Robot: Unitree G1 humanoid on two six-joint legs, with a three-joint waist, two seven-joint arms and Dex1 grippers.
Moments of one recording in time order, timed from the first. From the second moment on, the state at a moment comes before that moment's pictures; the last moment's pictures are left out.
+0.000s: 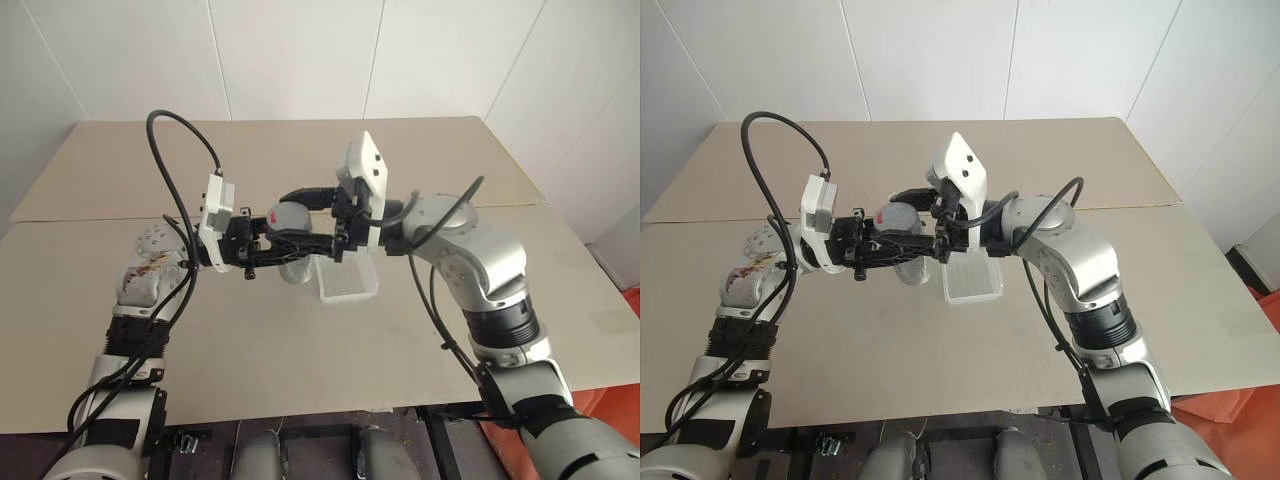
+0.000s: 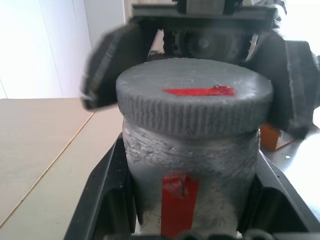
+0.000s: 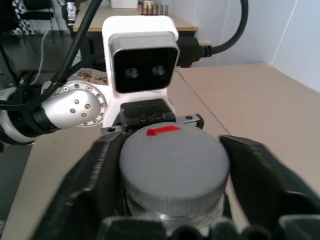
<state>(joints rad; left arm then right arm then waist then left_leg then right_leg) -0.67 0.50 0.02 0.19 -0.55 0.25 -1.37 -0.88 -0.35 0.20 -0.18 0.50 0.71 0.85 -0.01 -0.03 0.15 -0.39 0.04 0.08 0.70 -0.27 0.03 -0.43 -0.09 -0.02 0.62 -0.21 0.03</state>
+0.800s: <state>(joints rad) -0.72 0.56 -0.02 0.09 -0.64 0.35 -1.57 -1.08 -0.29 0.26 0.29 0.64 0.30 1.55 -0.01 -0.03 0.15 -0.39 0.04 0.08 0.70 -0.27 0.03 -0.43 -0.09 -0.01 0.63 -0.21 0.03</state>
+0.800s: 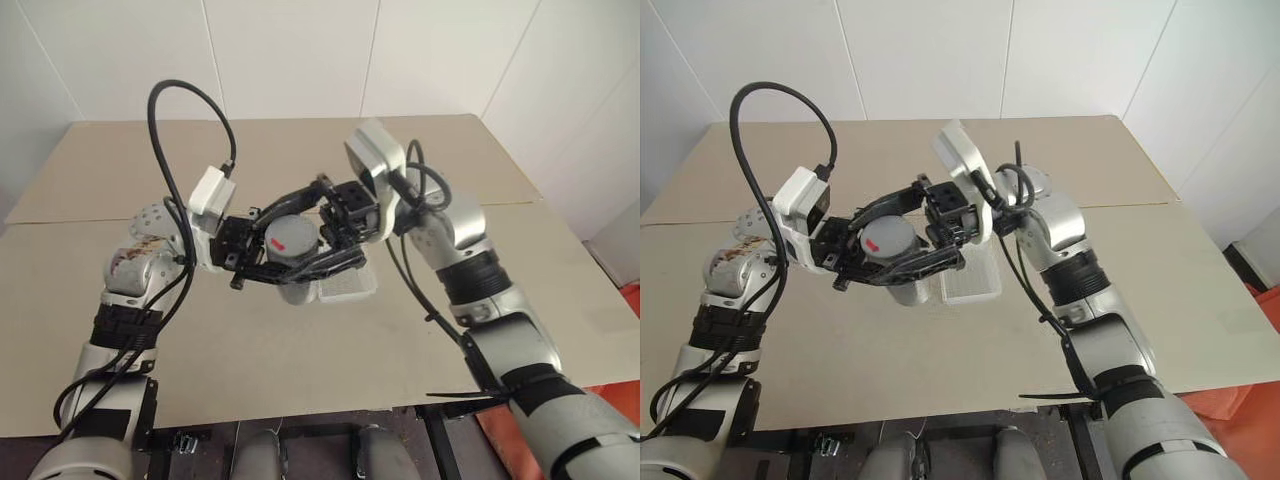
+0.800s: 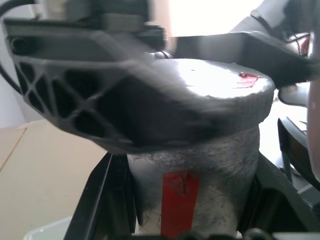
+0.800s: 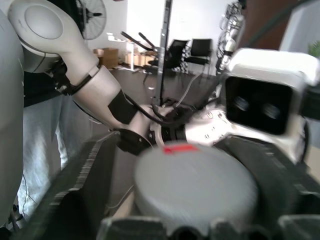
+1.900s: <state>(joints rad) -0.70 0.49 0.02 0.25 -0.53 0.22 -1.42 -0.88 -0.29 0.22 -0.21 0.43 0.71 0.70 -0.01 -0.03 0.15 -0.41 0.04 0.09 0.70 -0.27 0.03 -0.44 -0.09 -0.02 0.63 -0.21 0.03</state>
